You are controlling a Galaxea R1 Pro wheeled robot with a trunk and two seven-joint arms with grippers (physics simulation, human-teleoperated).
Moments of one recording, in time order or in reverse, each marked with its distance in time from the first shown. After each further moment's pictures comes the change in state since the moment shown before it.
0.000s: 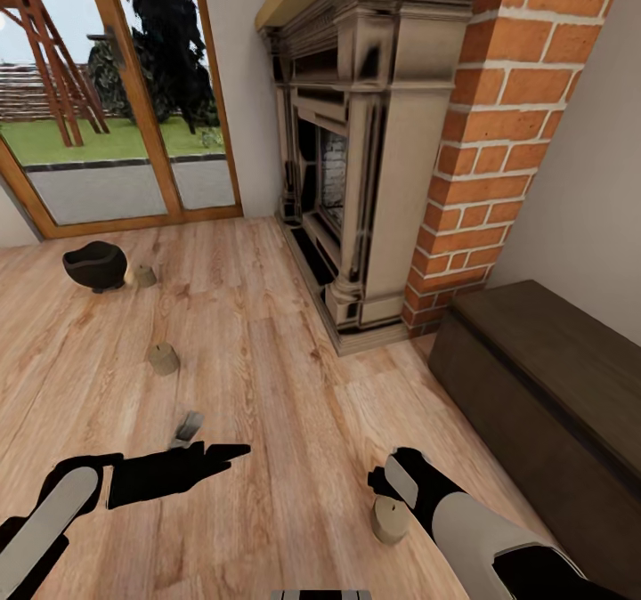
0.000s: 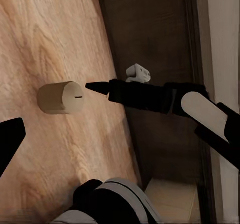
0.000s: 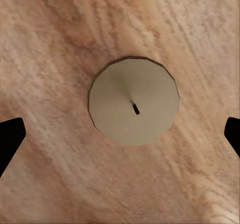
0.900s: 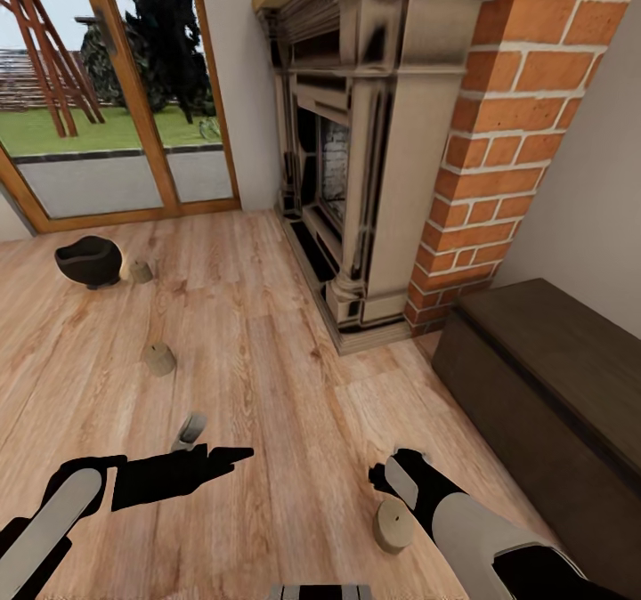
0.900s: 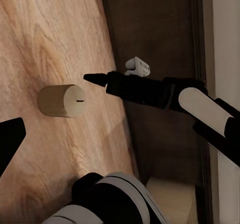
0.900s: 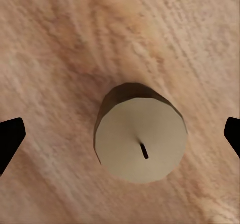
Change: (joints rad) left arm 0.000 -0.001 -0.019 0.000 0.002 -0.002 -0.004; right arm 0.000 0.000 0.000 0.008 0.000 -0.059 0.000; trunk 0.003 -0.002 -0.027
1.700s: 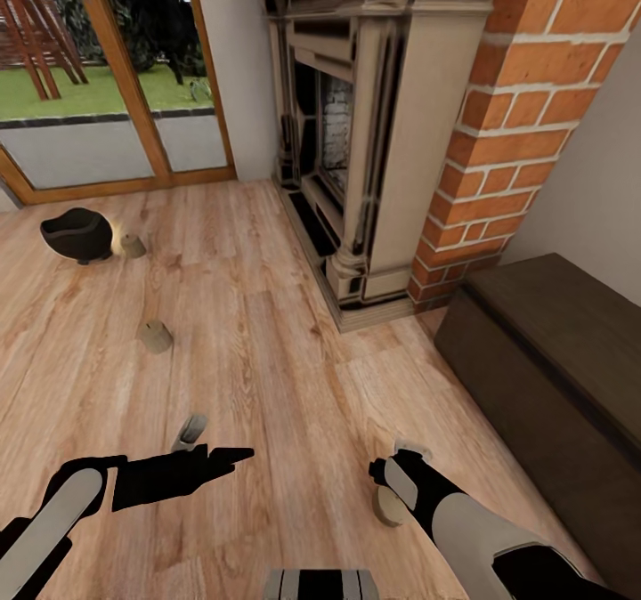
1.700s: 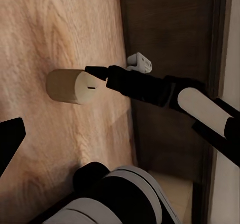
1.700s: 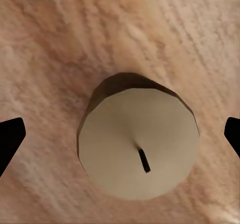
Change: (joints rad) left arm 0.000 -0.001 -0.002 0.000 0.000 0.000 0.000; right arm 0.000 0.000 0.018 0.003 -0.001 -0.082 0.001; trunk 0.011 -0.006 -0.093
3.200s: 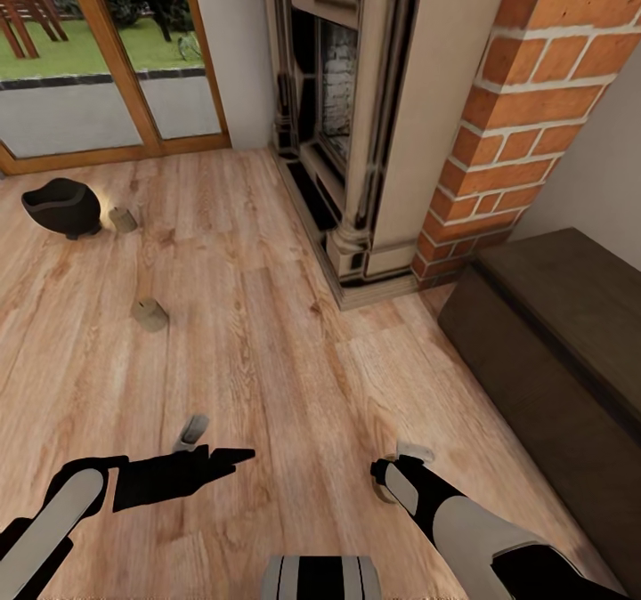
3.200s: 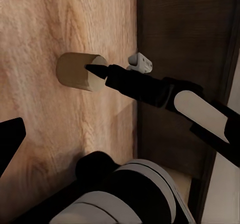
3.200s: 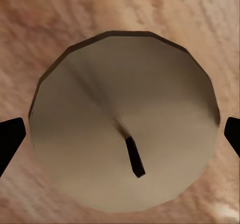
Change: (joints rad) left arm 0.000 0.000 -0.005 0.000 0.000 0.000 0.000; right arm 0.000 -0.002 0.010 0.038 -0.001 -0.086 0.010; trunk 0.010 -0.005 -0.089
